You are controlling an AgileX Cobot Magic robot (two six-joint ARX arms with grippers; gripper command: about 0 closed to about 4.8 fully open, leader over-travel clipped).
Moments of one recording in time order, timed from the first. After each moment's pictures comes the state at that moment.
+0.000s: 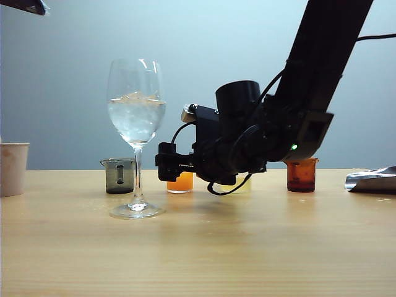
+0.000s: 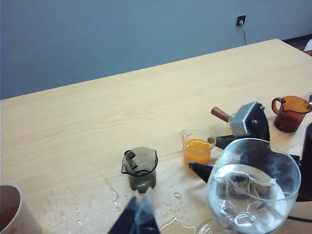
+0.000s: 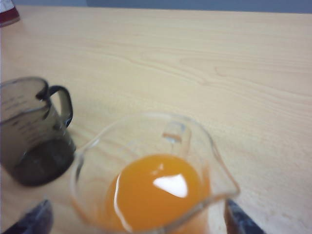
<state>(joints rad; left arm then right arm) -0.27 0.79 0.77 -0.21 0.11 0.10 0.61 2.23 1.17 0.88 -0.02 0.14</state>
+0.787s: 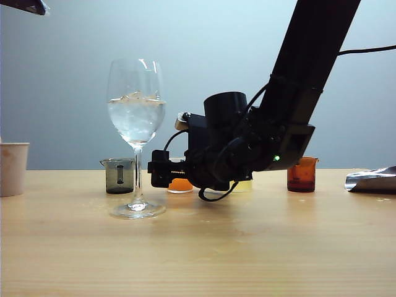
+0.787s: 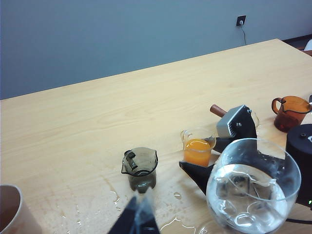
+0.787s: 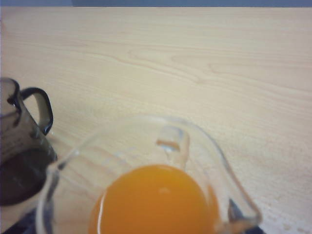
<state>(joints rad) -0.27 0.79 0.77 -0.21 0.11 0.10 0.62 2.30 1.26 0.86 0.05 0.15</state>
